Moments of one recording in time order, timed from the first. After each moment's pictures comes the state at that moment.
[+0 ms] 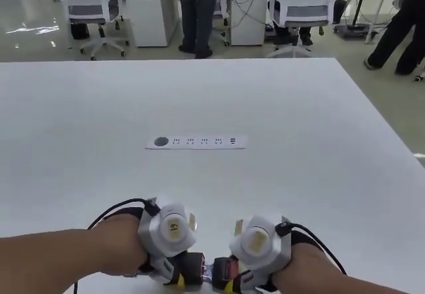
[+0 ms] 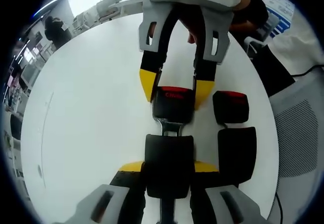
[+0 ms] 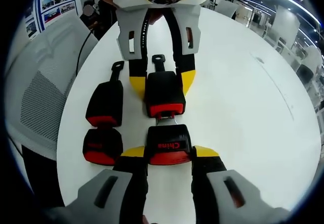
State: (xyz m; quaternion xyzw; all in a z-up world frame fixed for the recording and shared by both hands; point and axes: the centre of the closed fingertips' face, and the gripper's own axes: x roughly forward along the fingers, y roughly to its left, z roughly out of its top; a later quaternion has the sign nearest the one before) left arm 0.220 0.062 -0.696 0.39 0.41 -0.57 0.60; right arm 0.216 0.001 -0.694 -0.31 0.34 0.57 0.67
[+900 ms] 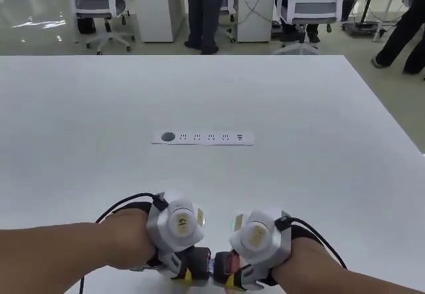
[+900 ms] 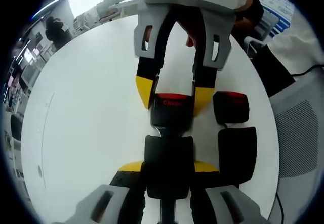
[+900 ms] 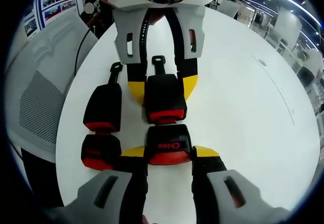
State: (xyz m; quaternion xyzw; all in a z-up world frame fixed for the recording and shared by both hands) left arm 0.222 0.061 -0.696 0.39 0.40 -0.57 0.60; right arm 0.218 0.010 -0.694 -0.32 0.34 0.57 0.67
